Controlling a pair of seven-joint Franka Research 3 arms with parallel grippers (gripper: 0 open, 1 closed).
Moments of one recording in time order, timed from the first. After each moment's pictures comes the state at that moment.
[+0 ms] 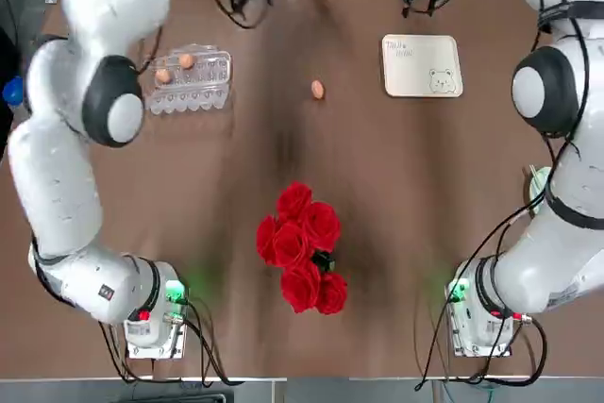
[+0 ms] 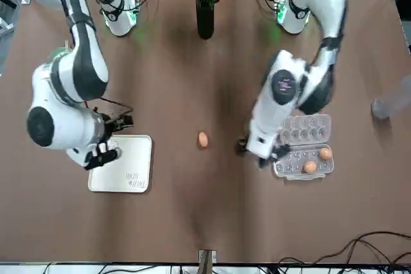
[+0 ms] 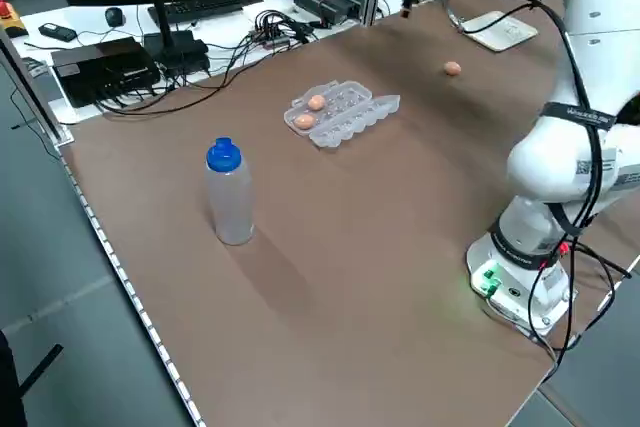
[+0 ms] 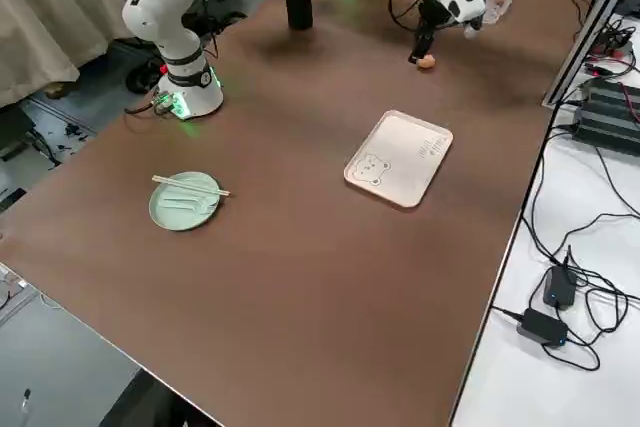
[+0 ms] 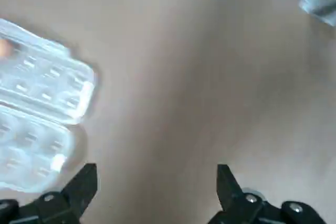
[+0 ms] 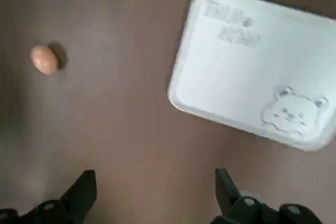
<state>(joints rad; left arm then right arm) -0.39 0.50 -0.07 -1.45 0.08 2.07 -0.88 0.30 0.54 -0.06 -1.29 0.26 1.62 -0.04</state>
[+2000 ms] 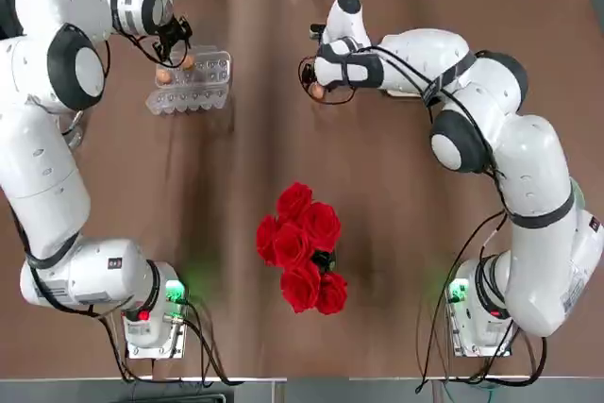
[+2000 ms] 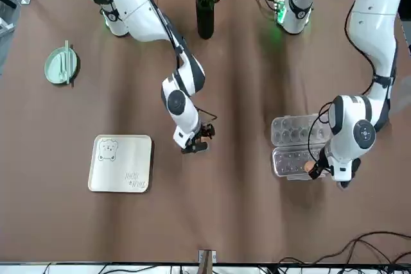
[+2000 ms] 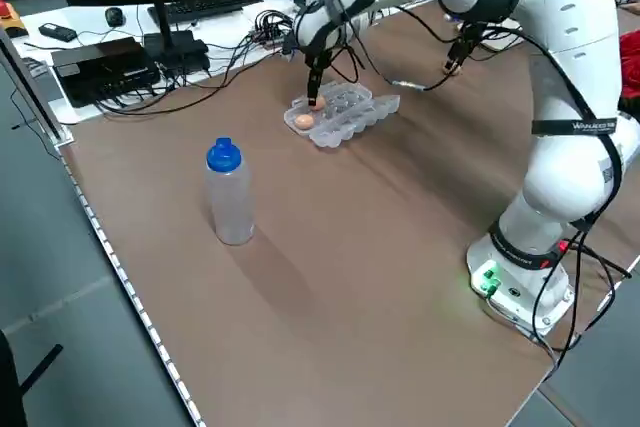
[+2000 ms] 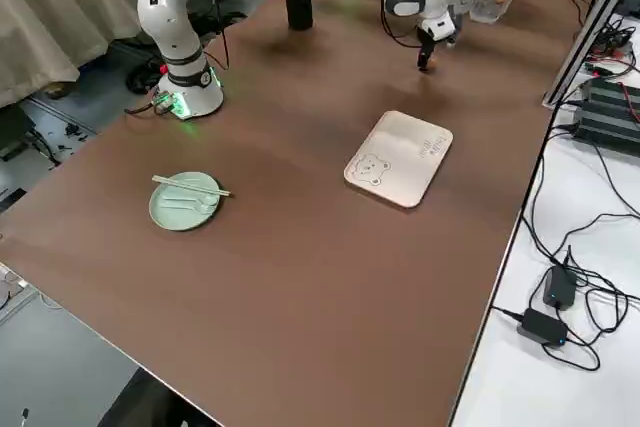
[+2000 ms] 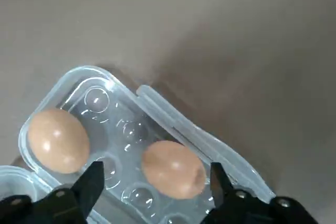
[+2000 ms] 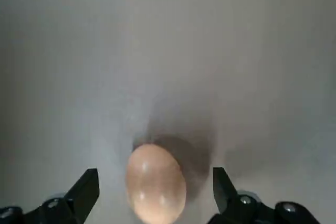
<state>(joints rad) 0.06 0.63 -0.08 -1.75 0.09 2.41 -0.85 0.73 0.88 -0.06 -1.44 0.33 2.50 0.36</state>
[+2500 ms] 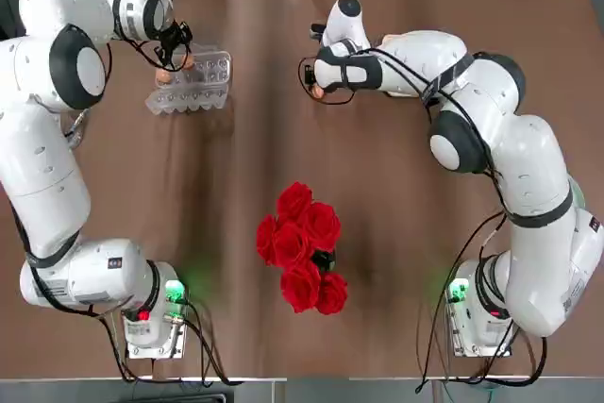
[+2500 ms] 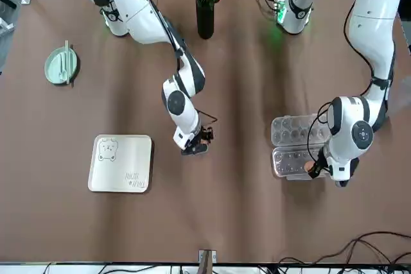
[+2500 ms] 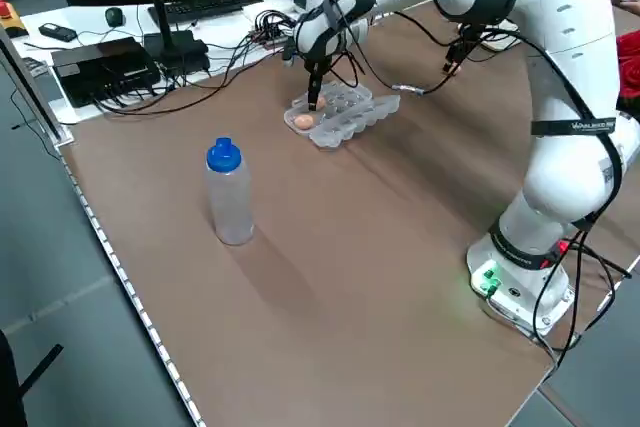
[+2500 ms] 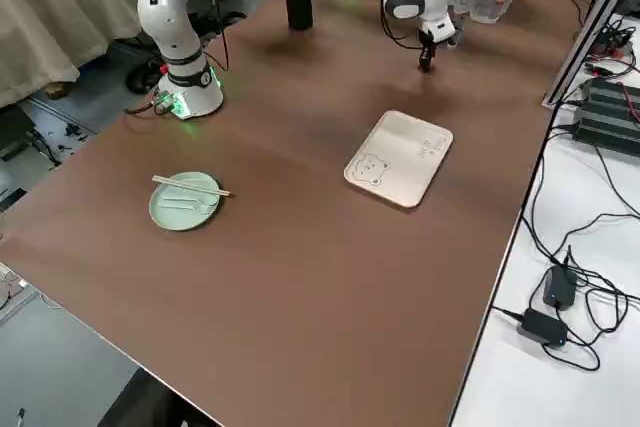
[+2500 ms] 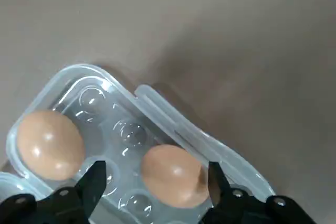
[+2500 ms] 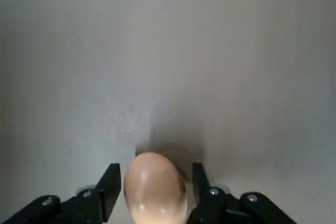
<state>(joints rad) 0.06 0.65 -0.08 -1.75 0.09 2.46 -0.86 0.73 0.88 -0.06 -1.44 0.33 2.50 0.38</state>
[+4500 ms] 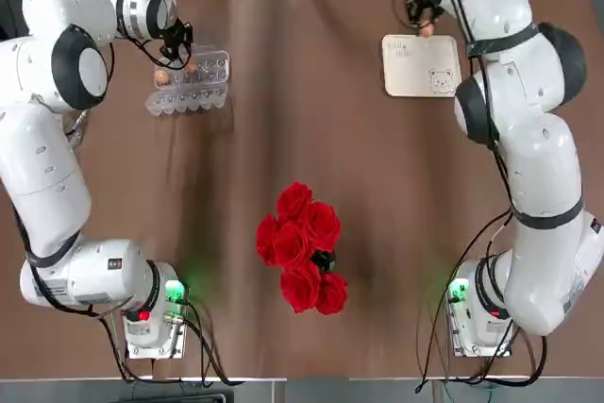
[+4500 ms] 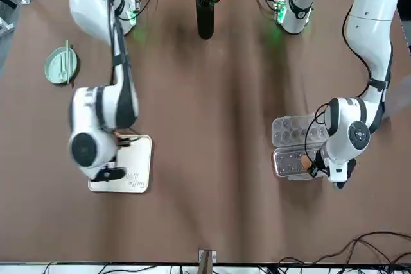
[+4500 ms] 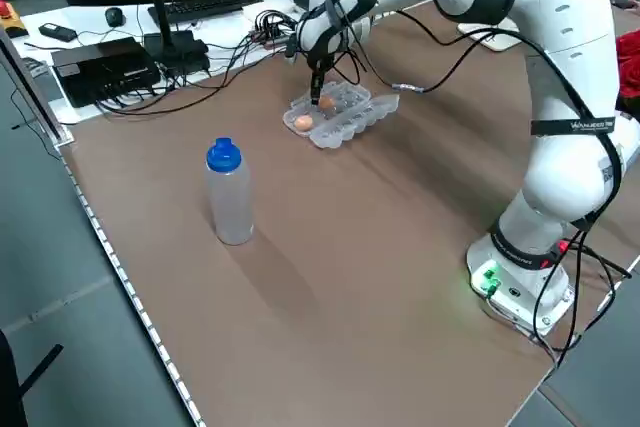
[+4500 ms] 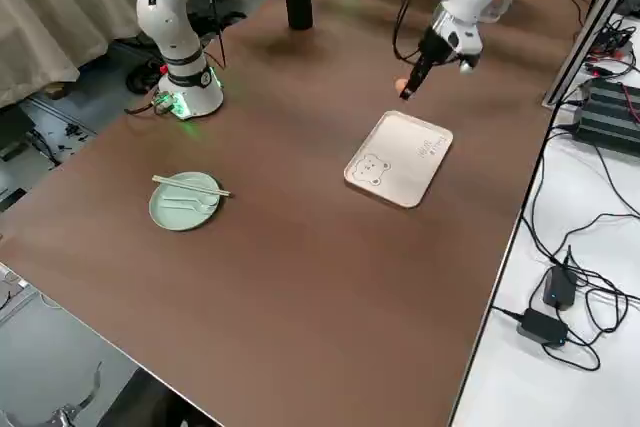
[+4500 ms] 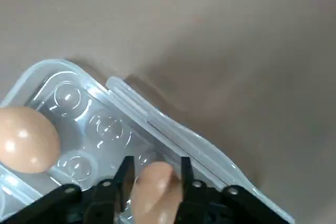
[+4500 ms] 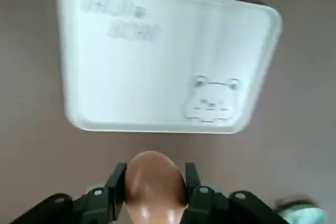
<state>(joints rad) 0.04 0.65 -0.09 -1.74 0.09 2.46 -0.86 0.68 0.79 -0.73 -1.23 0.31 1.53 -0.14</state>
